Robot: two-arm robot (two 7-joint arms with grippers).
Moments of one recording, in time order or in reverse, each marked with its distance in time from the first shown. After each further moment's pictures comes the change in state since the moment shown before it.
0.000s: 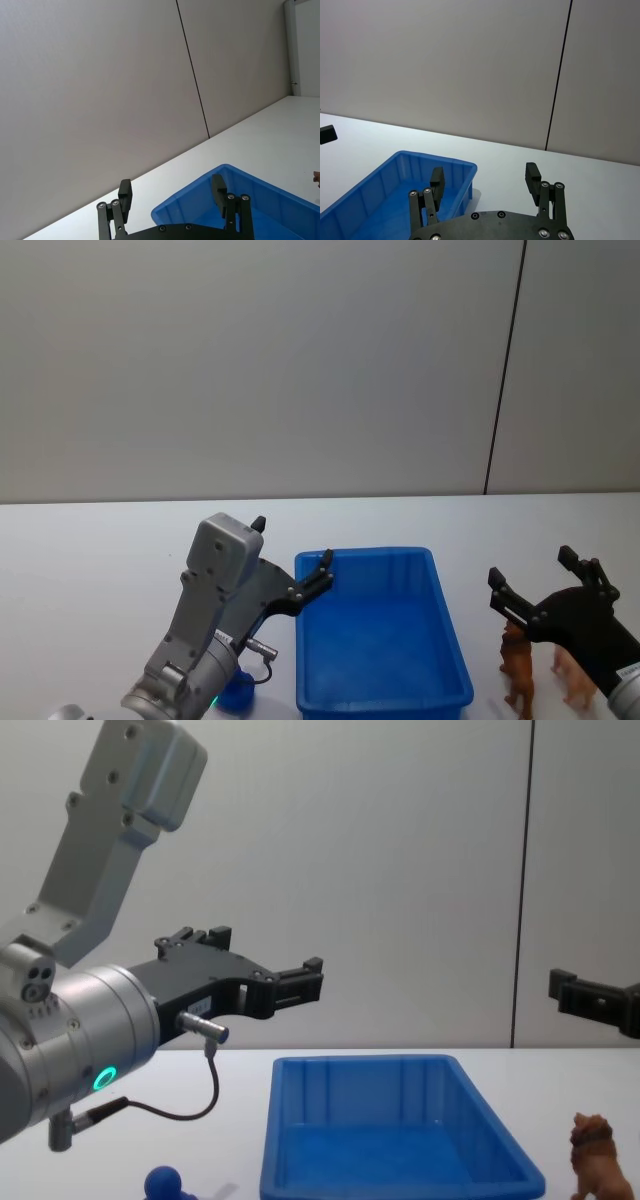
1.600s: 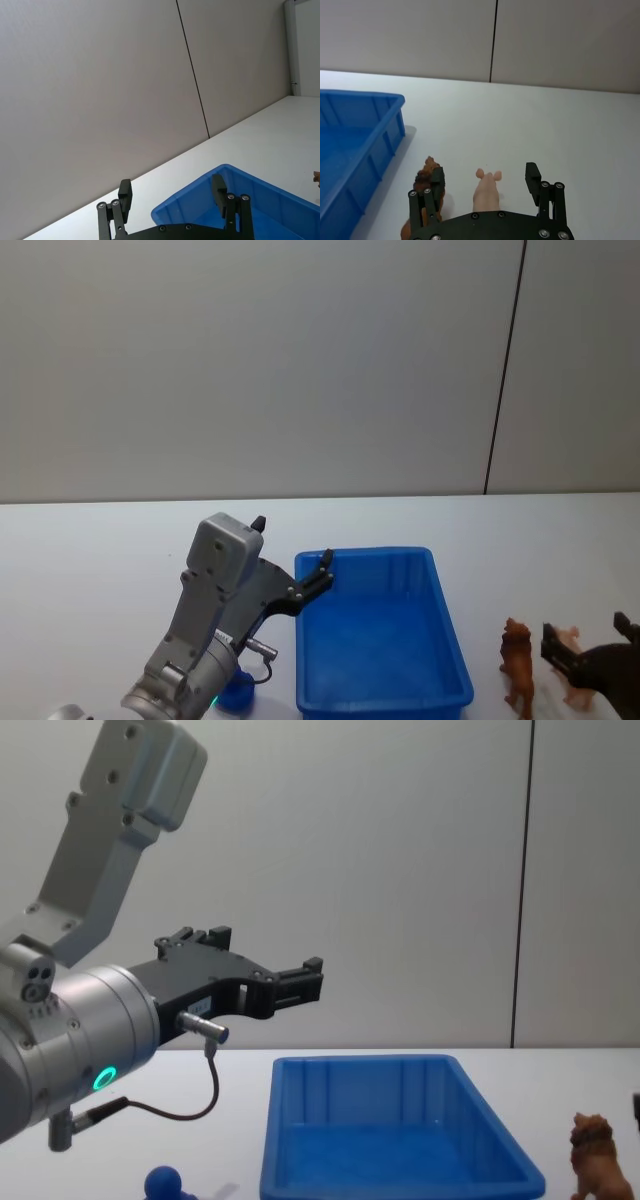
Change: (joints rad) left arm 0.000 0.000 0.000 0.000 0.000 0.000 0.000; right arm -0.021 -0.015 0.025 0.095 -0.022 0.146 -0.175
